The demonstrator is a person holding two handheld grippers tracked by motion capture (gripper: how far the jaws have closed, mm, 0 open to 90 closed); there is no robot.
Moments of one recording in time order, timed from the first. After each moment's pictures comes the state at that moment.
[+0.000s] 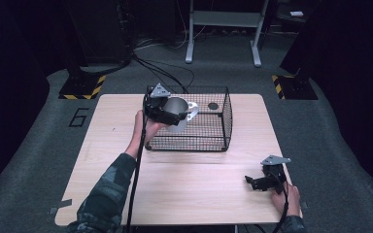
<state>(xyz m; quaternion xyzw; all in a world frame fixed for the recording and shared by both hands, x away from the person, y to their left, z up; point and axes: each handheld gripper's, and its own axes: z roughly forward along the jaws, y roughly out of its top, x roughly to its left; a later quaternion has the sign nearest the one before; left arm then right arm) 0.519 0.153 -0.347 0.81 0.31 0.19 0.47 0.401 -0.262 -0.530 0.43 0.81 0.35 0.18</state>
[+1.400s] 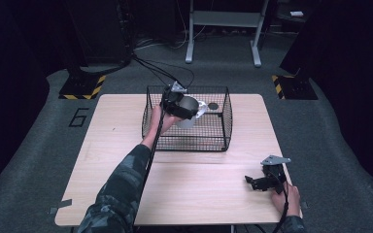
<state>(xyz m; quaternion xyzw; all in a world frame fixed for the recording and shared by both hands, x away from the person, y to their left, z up) 0.576 0.114 -0.382 0.83 0.32 0.18 0.43 0.402 -0.262 -0.530 0.43 0.81 0.35 0.18</state>
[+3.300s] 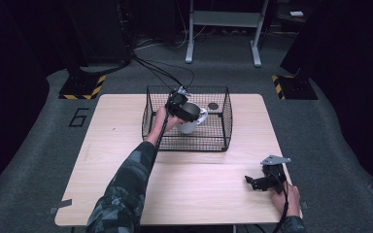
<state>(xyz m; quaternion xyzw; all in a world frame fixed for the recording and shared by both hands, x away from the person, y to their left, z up) 0.607 0.101 -0.420 0.85 0.32 0.14 0.39 0.402 -0.261 -0.530 0.43 0.81 0.35 0.18</state>
